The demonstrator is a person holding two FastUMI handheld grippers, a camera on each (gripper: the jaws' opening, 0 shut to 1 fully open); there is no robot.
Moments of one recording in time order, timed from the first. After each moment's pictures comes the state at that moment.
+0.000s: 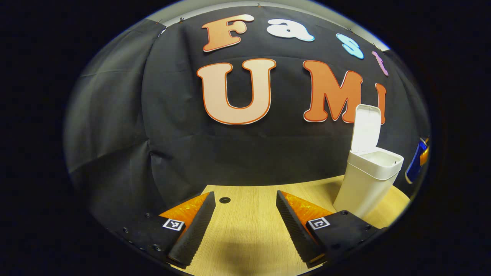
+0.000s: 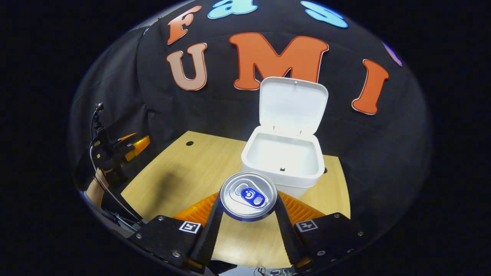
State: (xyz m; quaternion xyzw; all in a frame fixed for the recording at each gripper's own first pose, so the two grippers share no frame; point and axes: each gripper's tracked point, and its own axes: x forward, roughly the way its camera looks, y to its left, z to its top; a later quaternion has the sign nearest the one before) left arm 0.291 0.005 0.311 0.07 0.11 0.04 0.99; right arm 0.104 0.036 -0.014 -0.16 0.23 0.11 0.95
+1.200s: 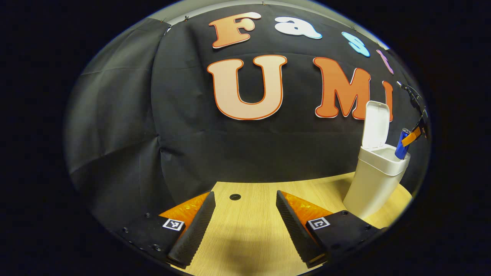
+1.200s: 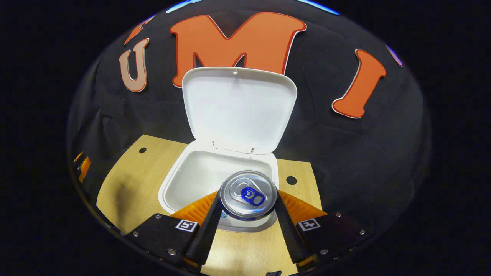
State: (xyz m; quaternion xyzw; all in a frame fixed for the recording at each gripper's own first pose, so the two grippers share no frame) left arm 0.287 0.039 0.300 0.08 0.12 0.07 0.99; right arm 0.255 -0.044 -0.015 -0.17 0.25 0.01 0.95
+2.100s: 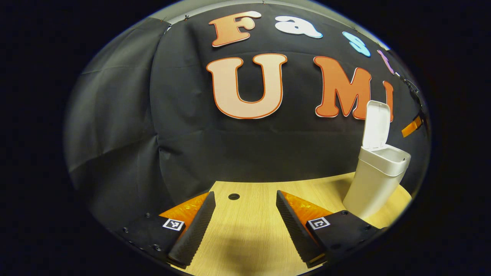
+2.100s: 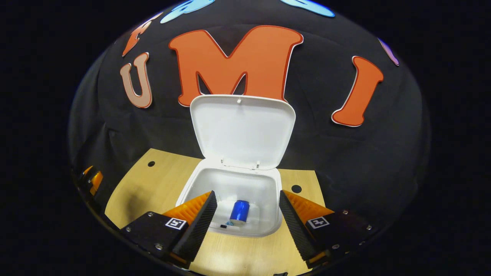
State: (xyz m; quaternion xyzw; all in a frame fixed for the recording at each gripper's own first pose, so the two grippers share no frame) left arm 0.292 0.034 0.301 0.08 0.12 0.07 0.99; right arm 0.249 -0.016 0.032 -0.14 0.22 0.03 0.97
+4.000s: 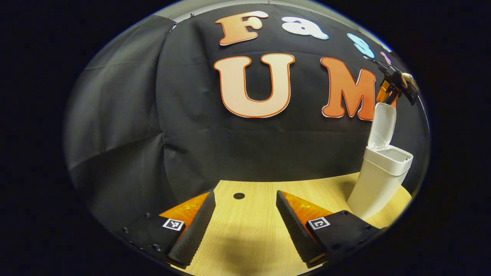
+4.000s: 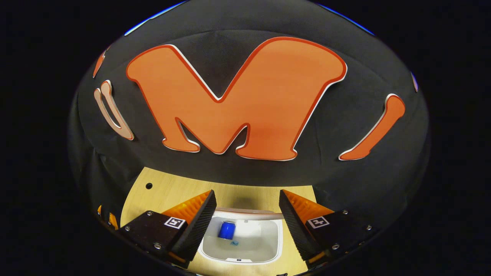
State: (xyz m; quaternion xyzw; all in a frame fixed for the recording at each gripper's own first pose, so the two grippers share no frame) left arm 0.289 0.054 0.300 0.07 0.12 0.07 0.99; right arm 0.346 0.034 0.130 -0.14 0.25 0.00 0.96
